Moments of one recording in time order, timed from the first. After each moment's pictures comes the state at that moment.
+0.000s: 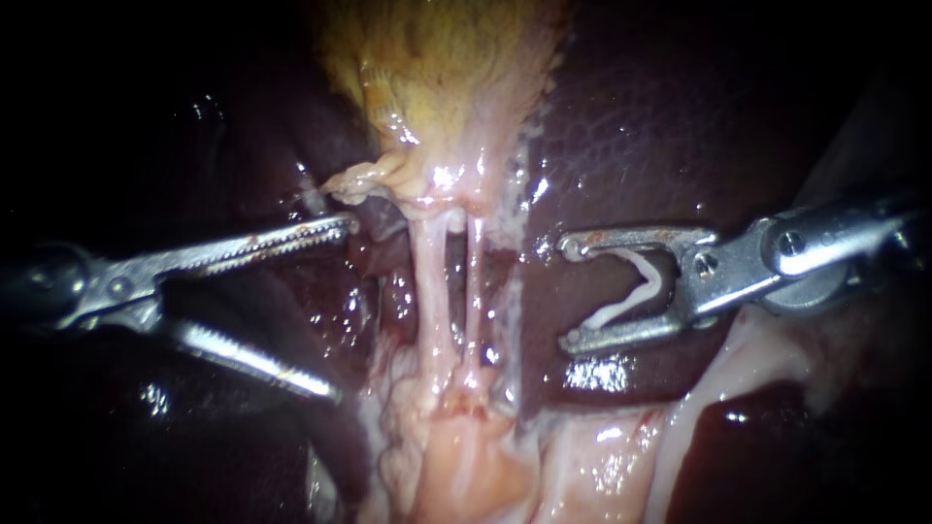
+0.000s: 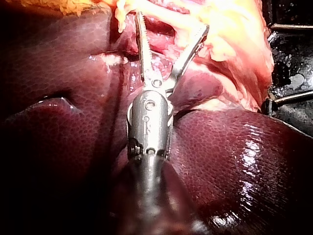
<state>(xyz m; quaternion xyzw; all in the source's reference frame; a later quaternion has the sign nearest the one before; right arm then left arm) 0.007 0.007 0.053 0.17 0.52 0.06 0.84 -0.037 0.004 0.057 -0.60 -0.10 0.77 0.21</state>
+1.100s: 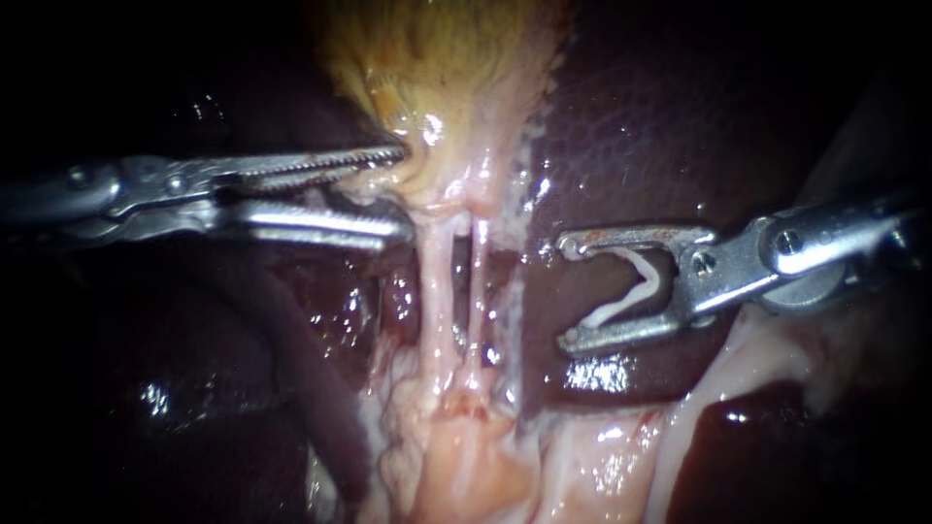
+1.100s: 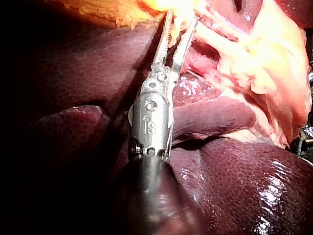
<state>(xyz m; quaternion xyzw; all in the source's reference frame) 0.007 0.007 0.053 0.17 0.52 0.06 0.84 -0.038 0.011 0.061 -0.55 -0.08 0.78 0.28</state>
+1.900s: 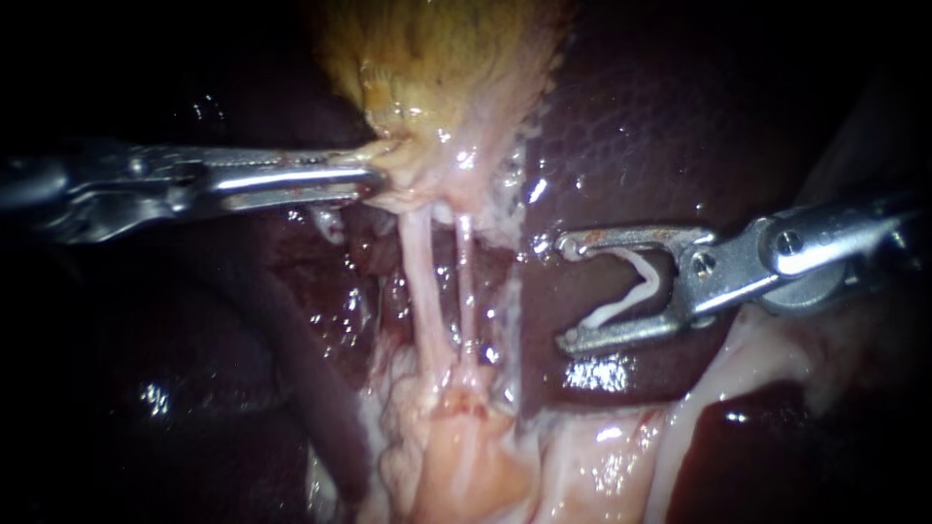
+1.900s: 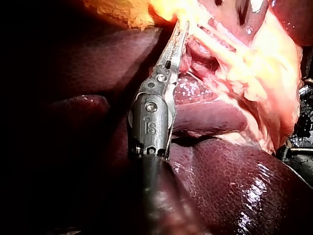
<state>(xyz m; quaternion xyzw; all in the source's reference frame) 0.007 0.007 0.053 0.17 0.52 0.06 0.84 -0.033 0.012 0.053 -0.53 -0.11 0.78 0.31</state>
